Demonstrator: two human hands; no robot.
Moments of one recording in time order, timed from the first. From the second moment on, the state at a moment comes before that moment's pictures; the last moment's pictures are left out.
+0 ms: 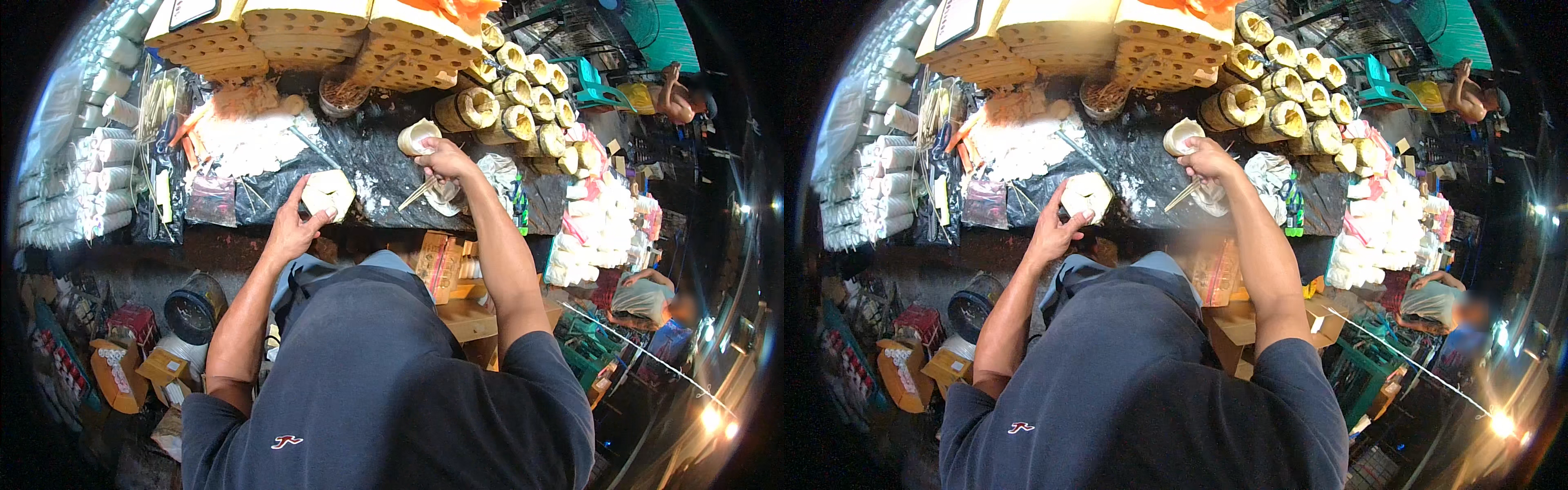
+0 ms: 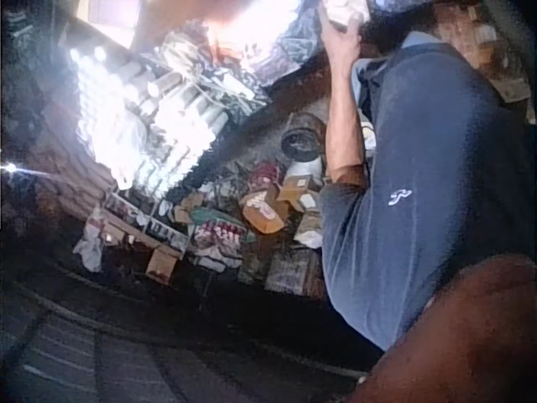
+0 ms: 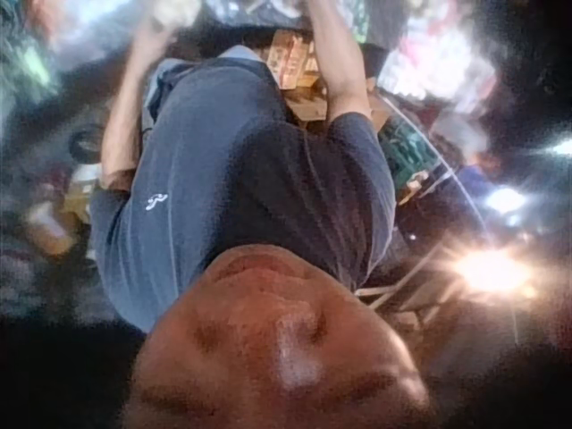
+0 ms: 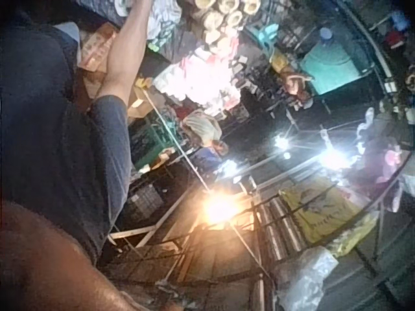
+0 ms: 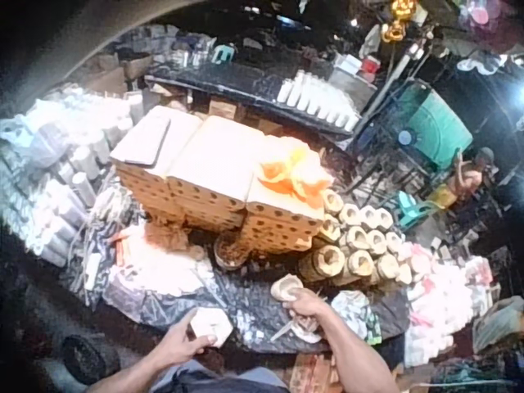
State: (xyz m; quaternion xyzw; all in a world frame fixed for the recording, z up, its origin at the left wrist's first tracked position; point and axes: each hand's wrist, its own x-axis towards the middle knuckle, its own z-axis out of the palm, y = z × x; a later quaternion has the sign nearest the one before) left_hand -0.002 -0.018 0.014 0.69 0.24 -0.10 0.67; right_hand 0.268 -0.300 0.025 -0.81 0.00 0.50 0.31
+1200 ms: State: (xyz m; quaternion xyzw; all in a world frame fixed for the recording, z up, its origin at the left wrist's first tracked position) left_hand -0.010 -0.024 0.009 0.75 0.24 -0.02 0.62; right_hand 0.115 -0.210 0.074 -0.81 -0.57 0.04 0.16
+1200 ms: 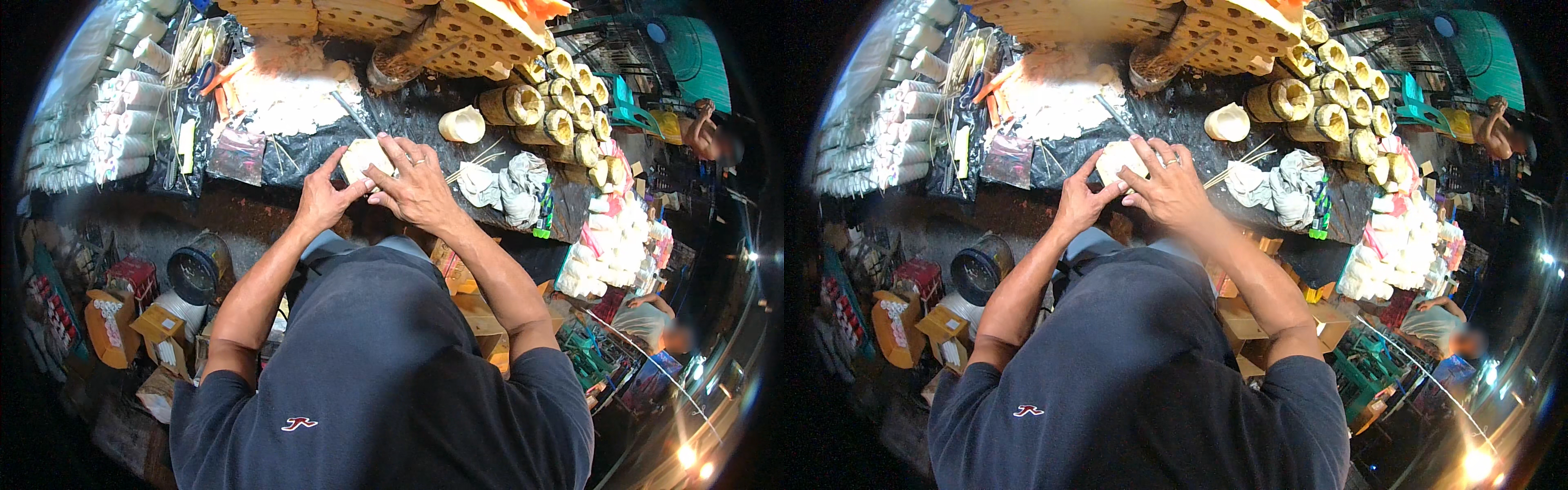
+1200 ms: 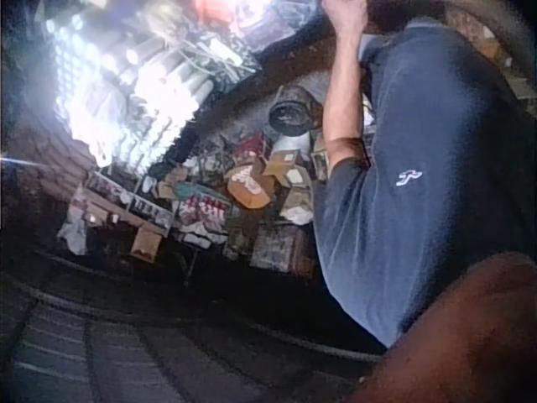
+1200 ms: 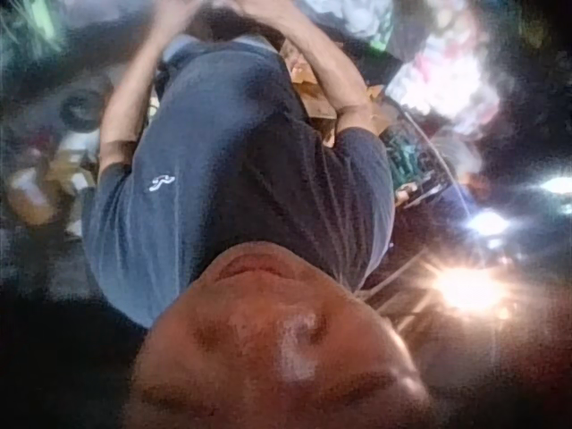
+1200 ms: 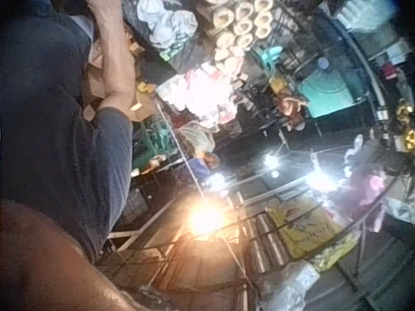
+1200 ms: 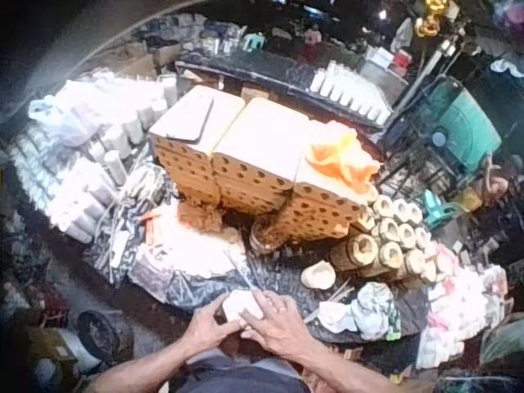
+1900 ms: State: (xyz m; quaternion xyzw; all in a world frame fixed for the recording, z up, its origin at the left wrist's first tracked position) left_hand -0.020 -0.019 0.005 0.77 0.19 -0.01 0.62; right_hand 0.080 -0.212 0.039 -0.85 -0.28 0.19 0.40
